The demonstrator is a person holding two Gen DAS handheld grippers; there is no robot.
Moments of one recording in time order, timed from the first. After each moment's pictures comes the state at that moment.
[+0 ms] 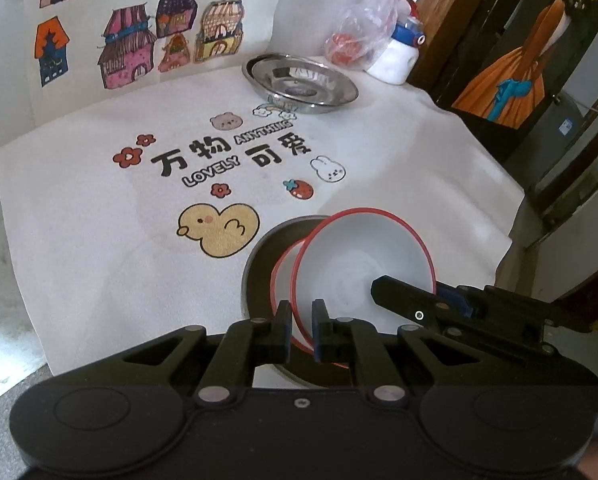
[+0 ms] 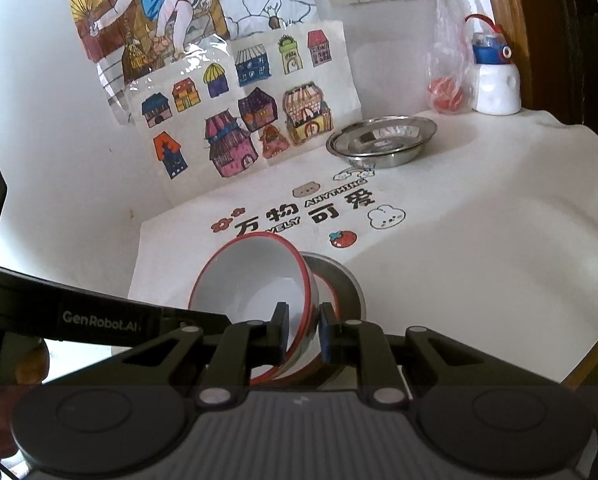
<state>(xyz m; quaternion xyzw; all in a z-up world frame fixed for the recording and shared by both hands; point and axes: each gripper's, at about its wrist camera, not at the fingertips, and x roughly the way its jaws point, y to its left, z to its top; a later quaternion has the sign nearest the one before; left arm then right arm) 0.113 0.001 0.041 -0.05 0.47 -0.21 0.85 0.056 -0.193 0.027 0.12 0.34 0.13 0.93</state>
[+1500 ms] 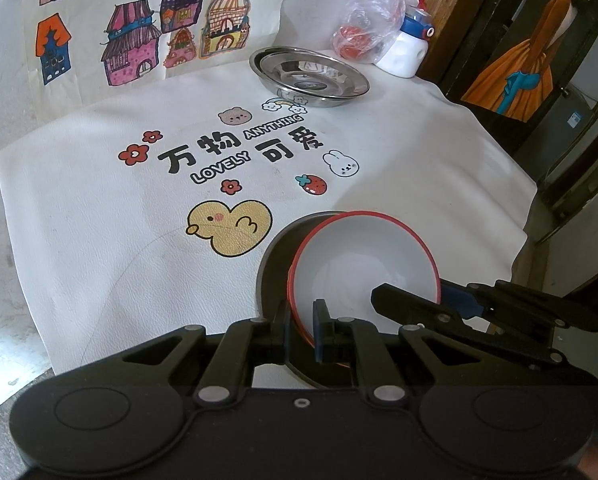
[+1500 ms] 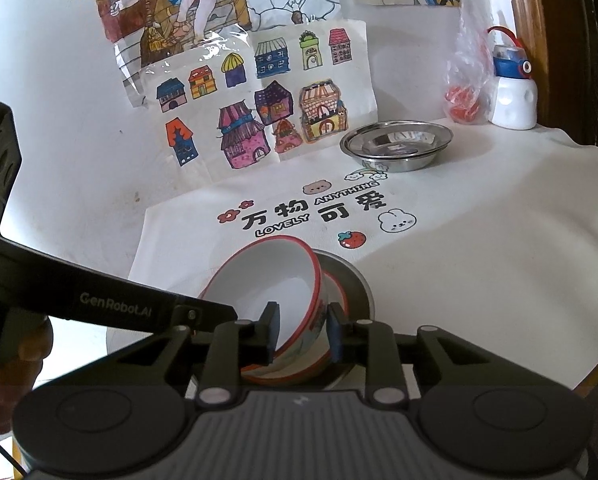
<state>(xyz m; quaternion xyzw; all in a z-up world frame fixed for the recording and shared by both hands) 0.120 0.002 0.035 -0.03 0.48 -0.20 0.85 0.056 -0.186 0.028 0.08 0.33 0.14 0.93</state>
